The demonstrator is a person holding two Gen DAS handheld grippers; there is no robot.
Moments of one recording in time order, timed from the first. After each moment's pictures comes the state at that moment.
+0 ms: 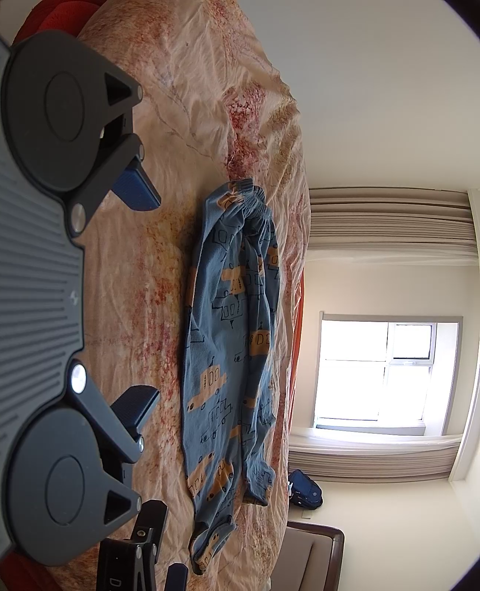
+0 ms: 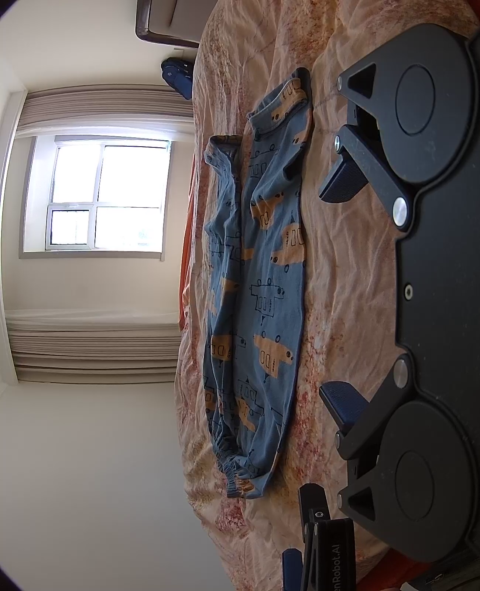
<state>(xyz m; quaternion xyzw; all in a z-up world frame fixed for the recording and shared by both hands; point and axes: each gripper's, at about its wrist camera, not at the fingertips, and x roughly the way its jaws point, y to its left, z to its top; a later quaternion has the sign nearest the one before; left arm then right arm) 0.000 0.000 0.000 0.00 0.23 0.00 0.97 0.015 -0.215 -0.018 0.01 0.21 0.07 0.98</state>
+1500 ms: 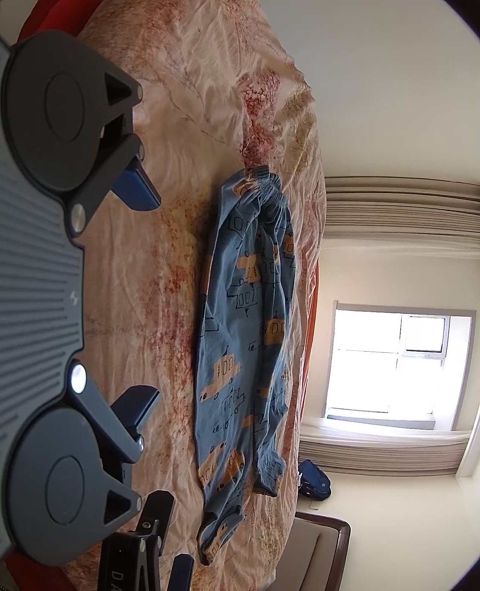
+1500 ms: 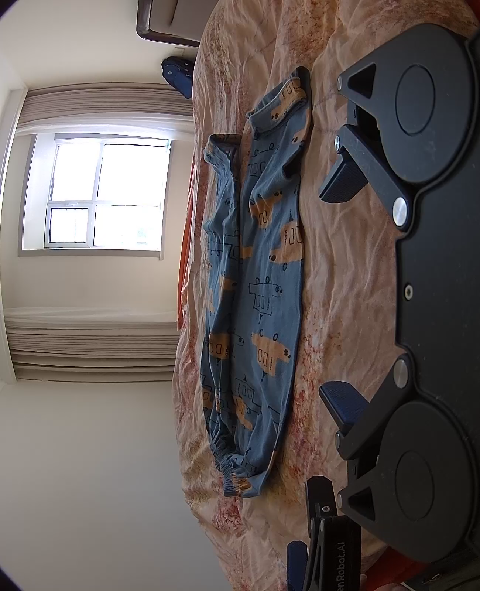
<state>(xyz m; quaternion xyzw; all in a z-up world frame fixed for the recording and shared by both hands) 0.003 -0.002 -0.003 -0.01 0.25 -0.02 0.97 0.014 -0.215 -0.022 0.00 0.21 0.08 0.97</state>
